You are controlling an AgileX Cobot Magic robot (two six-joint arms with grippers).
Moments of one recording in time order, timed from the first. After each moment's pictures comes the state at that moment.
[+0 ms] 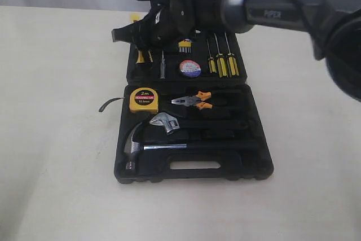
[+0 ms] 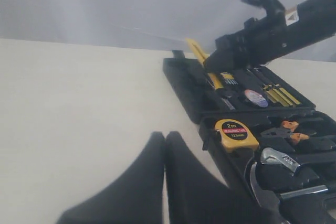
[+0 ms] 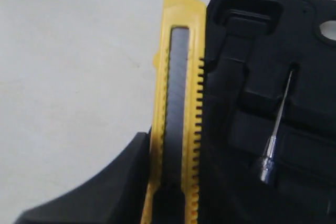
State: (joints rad) left arm -0.30 0.00 0.00 -0.01 0.28 -0.18; right arm 0.51 2.26 -1.72 0.05 0.33 0.24
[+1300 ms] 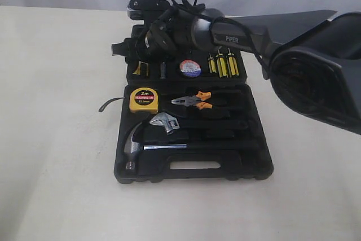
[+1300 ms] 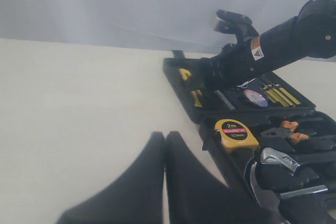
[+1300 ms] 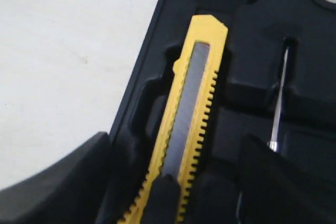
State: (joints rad) left arm -0.30 0.00 0.00 -0.01 0.28 -0.18; right arm 0.55 2.43 -1.88 -0.31 0.39 0.66
